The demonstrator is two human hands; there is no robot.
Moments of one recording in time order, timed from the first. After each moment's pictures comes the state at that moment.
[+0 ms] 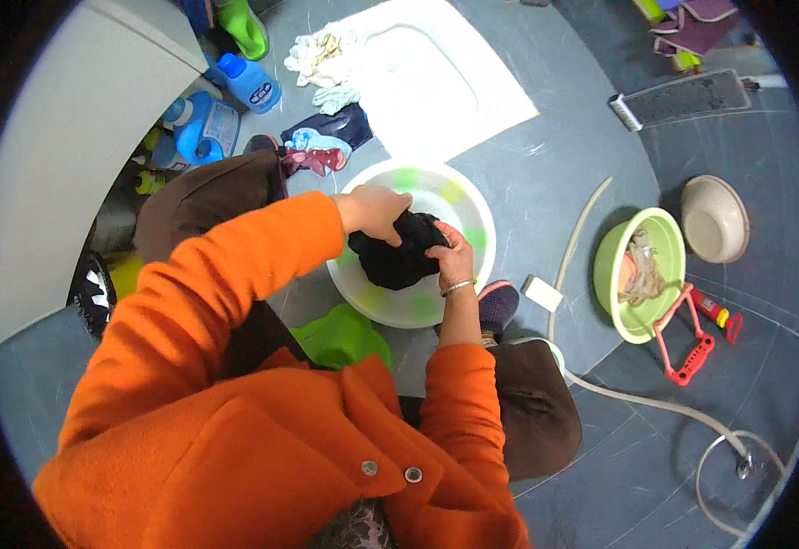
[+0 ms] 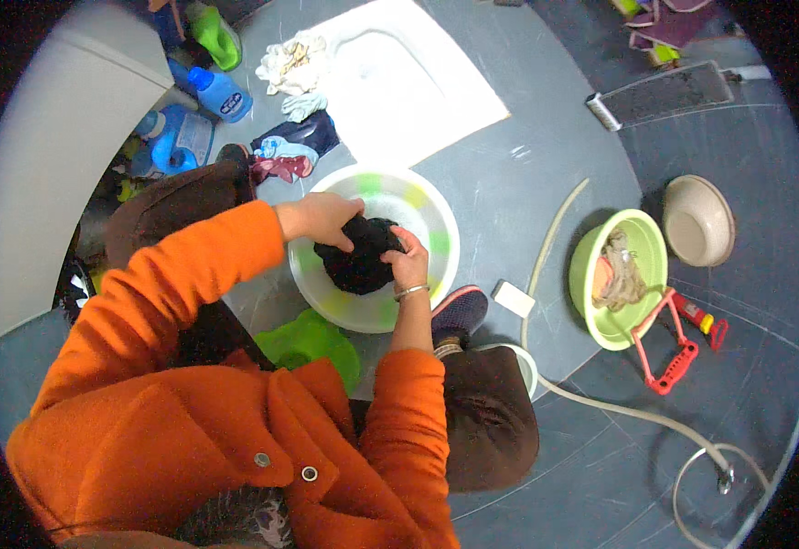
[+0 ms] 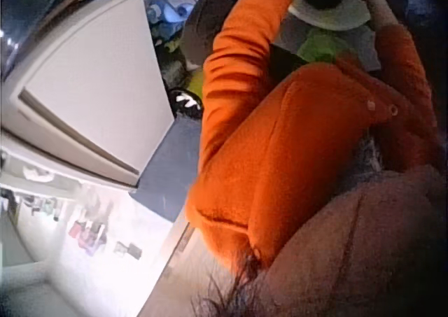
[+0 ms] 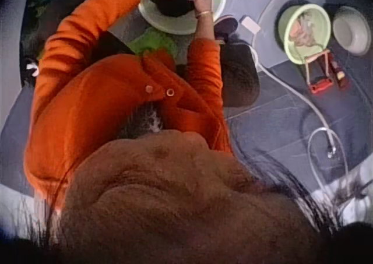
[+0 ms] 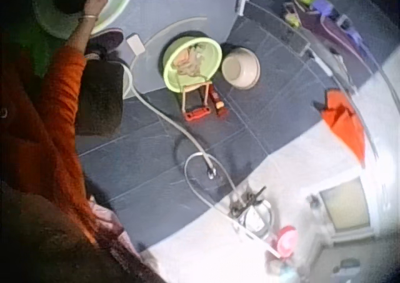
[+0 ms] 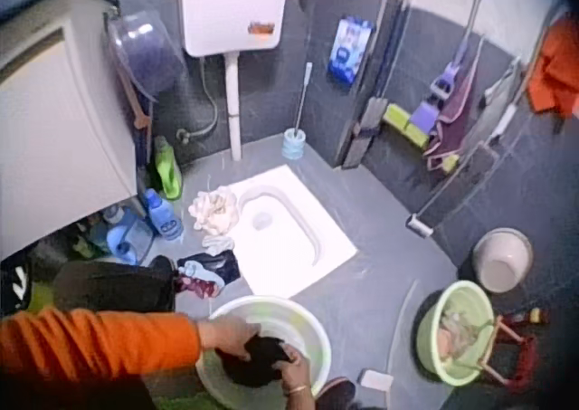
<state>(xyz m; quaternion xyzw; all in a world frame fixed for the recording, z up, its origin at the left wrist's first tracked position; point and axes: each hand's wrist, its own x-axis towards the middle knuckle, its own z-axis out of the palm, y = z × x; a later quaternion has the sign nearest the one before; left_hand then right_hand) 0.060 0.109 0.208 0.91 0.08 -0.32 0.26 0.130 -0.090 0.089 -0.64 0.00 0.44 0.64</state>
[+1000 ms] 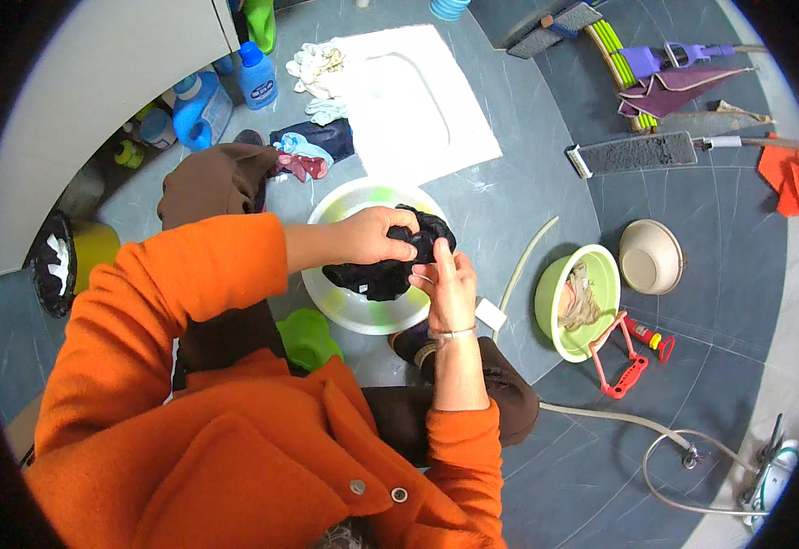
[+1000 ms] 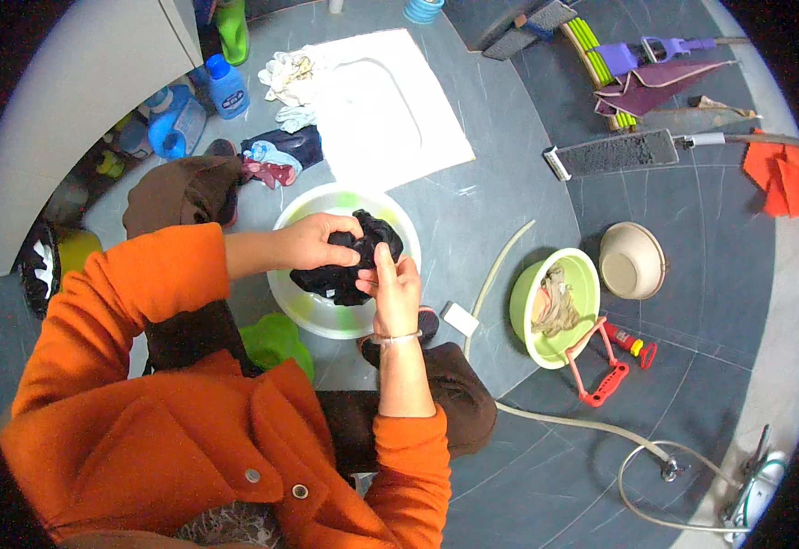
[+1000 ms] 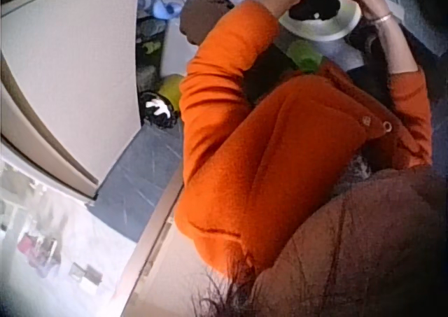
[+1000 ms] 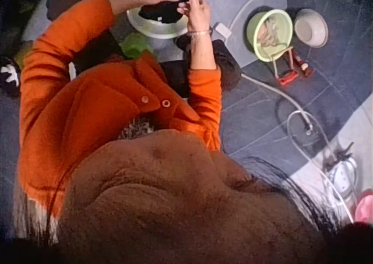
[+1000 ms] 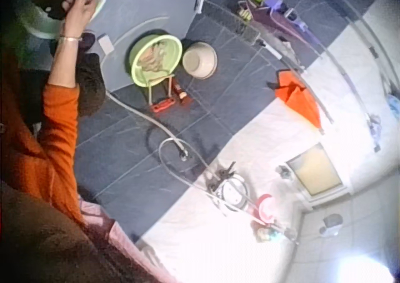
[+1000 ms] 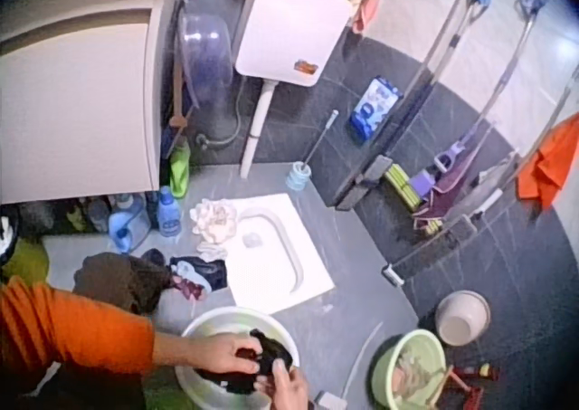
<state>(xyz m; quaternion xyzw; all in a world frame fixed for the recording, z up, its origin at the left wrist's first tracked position) 0.009 0.080 0.271 0.70 0.14 -0.03 0.70 0.095 -0.073 0.300 -0.68 0.03 0.40 0.62</state>
